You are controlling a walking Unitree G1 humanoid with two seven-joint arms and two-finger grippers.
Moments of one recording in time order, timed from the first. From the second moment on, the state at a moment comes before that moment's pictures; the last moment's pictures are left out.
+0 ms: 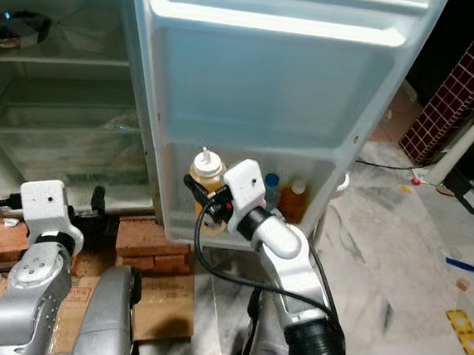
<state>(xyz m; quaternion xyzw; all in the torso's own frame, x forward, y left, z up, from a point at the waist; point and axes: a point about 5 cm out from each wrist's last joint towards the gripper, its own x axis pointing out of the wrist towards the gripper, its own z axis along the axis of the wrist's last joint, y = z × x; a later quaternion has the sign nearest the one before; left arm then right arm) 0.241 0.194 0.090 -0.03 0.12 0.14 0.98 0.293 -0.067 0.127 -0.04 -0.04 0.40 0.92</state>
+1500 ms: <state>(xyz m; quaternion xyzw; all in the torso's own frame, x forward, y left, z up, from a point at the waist) 0.222 0.169 0.094 0.05 0.15 0.05 0.99 0.353 -0.051 0.128 -0.19 -0.12 0.25 0.94</state>
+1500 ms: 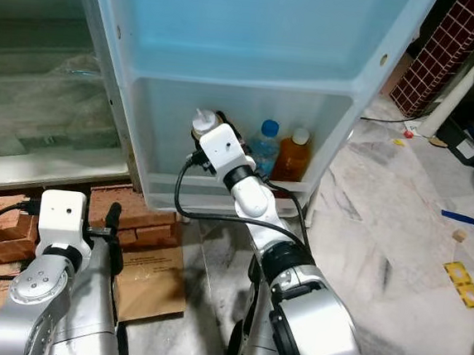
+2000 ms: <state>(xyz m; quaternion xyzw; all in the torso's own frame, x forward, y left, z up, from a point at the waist) 0.228 0.166 0.099 0.04 0.14 0.05 0.99 0.360 -0.059 0.113 -0.18 -0.04 0.22 0.96</state>
